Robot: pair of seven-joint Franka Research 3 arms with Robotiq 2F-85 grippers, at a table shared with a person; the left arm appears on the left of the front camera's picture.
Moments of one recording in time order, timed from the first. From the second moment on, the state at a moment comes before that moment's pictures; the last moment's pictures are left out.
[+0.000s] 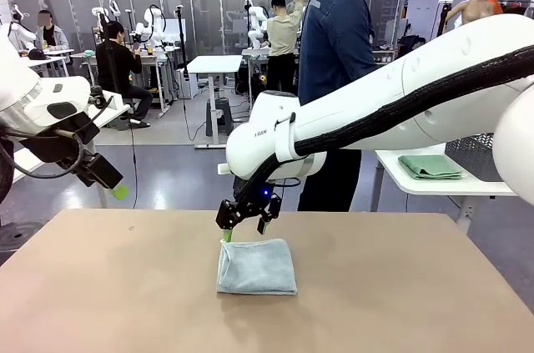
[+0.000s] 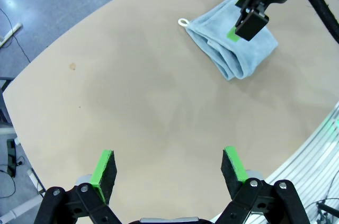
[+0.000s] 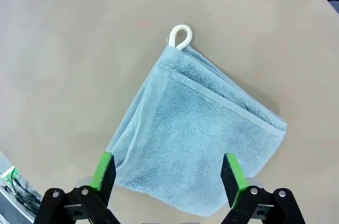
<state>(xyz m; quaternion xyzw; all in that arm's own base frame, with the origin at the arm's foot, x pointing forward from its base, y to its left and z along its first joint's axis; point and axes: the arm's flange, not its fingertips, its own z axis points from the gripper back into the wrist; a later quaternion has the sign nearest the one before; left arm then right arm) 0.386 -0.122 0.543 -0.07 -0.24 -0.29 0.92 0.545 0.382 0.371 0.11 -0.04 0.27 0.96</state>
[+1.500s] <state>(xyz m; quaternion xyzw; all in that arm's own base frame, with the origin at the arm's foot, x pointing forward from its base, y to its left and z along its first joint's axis) 0.386 -0.122 0.543 -0.07 -0.24 -0.29 0.92 0.545 0.382 0.371 0.11 -0.04 0.27 0.96</state>
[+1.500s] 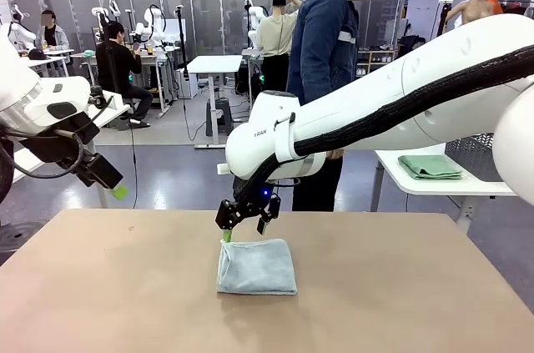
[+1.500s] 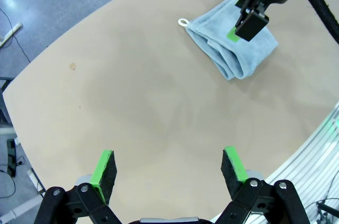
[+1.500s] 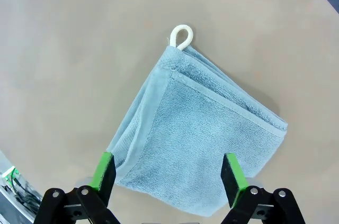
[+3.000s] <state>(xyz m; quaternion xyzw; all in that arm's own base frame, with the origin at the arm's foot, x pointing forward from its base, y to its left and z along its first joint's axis) 0.226 -0.011 0.780 -0.04 -0.31 -0.29 0.91 0.521 0.217 0.298 0.34 -0.07 0.17 0.92</state>
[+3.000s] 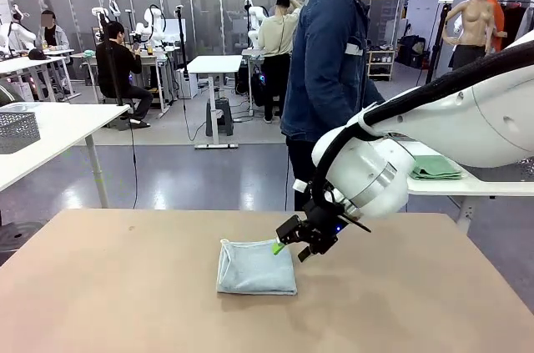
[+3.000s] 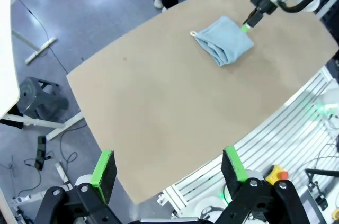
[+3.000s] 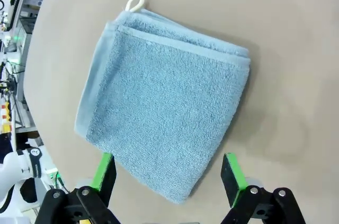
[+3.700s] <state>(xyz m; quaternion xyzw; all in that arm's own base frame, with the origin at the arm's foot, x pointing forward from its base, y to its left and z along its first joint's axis) 0.212 0.001 0.811 -0.03 -0.33 -0.28 0.90 0.520 0.216 0.270 0.36 -0.05 0.15 0.92</state>
